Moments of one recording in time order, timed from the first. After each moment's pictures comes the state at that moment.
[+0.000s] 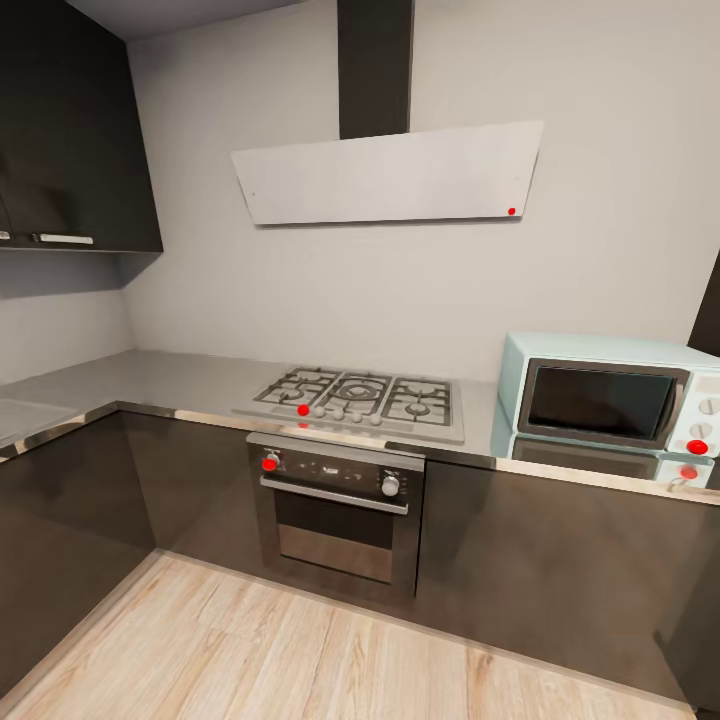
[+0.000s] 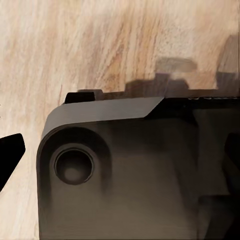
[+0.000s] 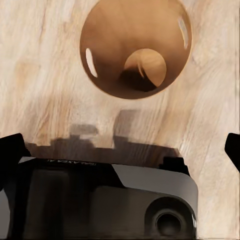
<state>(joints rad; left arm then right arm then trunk) -0.04 -0.05 0.01 -0.06 -0.01 -0.10 0.00 0.26 -0.01 -0.08 -1.23 0.00 0.63 0.26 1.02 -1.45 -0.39</state>
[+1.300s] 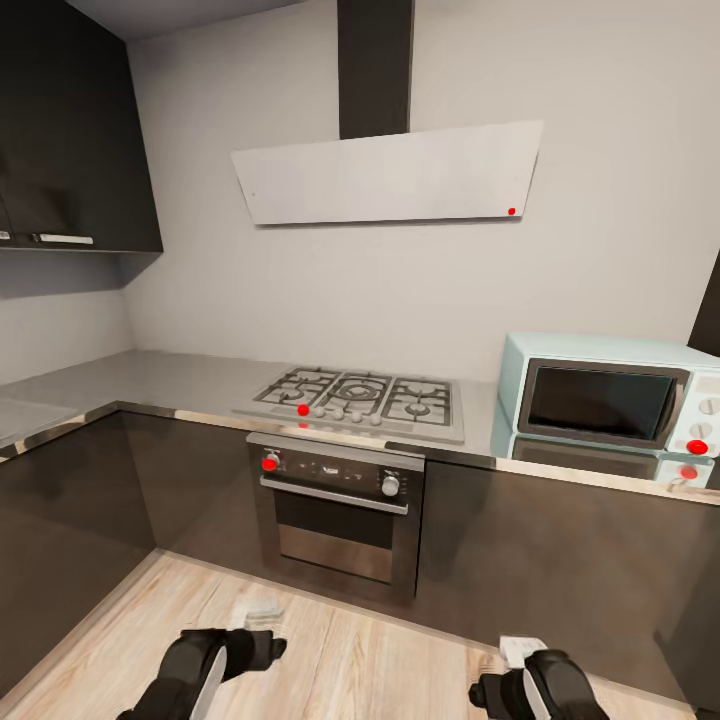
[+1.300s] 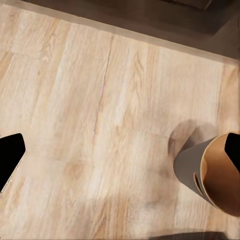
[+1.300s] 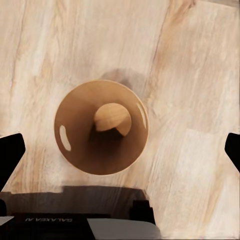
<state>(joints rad) -0.23 -0.05 0.00 -1.10 0.01 0.76 -0.08 -0.20 -0.01 -0.06 -1.05 0.01 0.90 0.08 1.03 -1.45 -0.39</state>
